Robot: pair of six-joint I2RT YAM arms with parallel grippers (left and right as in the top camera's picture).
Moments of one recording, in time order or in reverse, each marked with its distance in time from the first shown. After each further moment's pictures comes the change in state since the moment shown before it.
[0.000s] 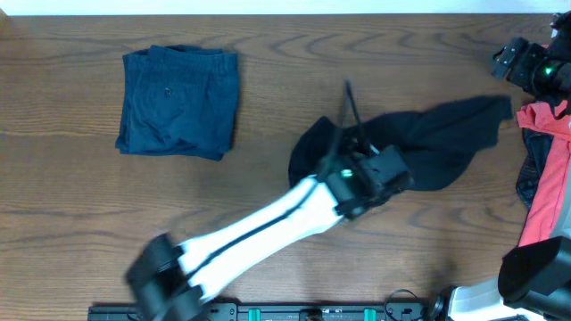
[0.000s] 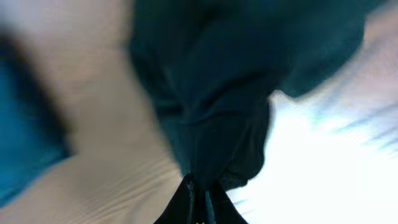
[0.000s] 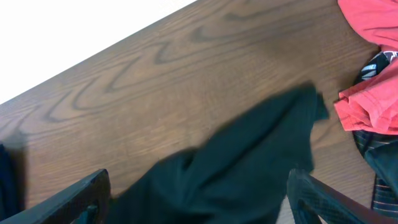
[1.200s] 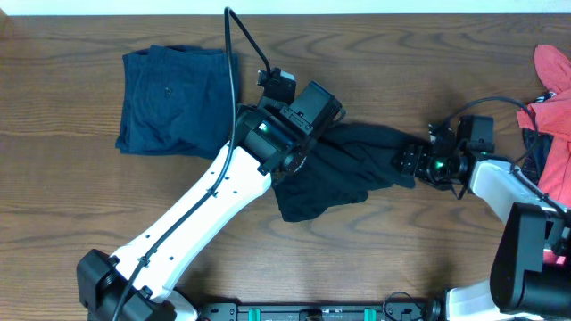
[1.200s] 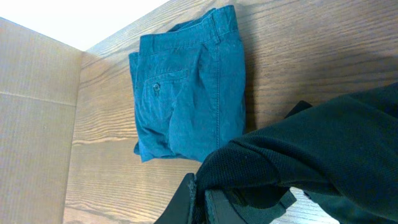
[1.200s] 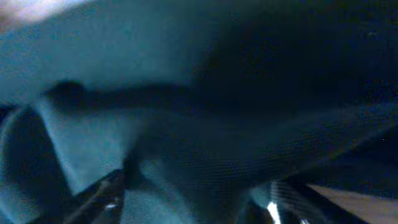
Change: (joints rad) left arm 0.305 -0.132 0.014 -0.027 -0.422 -0.056; right arm 0.210 -0.010 -0.919 0.566 -0.183 0.049
